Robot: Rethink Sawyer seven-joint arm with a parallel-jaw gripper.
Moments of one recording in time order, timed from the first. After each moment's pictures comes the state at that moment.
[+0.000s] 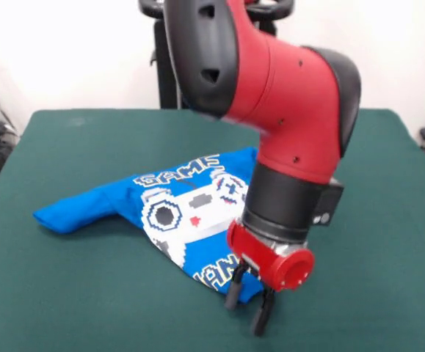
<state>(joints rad) -0.04 -0.22 -0.02 1.00 -0.57 0.45 3.25</state>
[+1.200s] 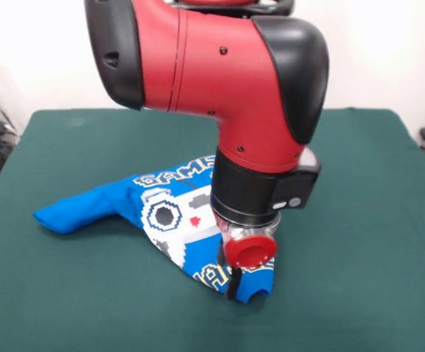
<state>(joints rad) -0.19 -0.28 0.14 1.00 -0.38 0.84 3.25</state>
